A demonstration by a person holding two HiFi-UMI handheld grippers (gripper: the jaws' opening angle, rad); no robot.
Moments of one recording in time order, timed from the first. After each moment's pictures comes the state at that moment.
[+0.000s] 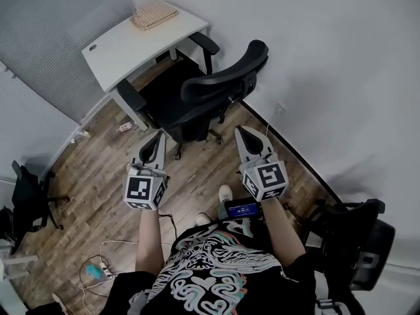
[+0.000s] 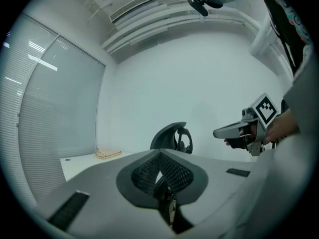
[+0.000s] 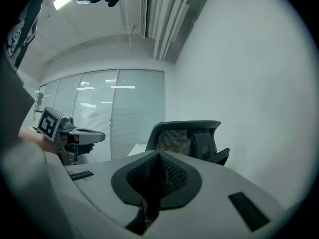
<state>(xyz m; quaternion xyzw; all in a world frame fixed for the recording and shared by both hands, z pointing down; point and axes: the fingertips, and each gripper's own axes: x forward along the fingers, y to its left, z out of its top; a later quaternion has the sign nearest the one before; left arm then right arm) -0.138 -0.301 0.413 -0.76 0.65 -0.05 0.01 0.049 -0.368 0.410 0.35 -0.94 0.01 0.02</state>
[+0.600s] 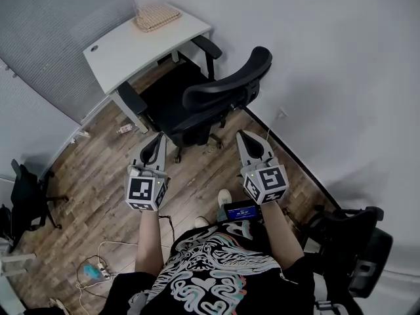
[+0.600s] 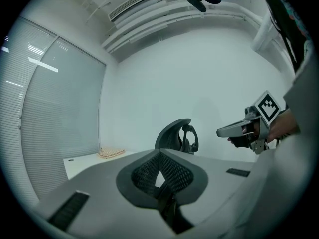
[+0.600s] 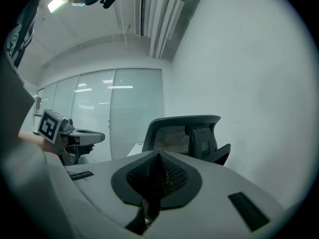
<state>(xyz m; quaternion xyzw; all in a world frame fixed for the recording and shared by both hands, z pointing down) -0.142 -0.329 0.418 -0.75 0.66 -0.06 0.01 0.052 -0.397 0.423 0.35 -0.93 0.03 0.02</state>
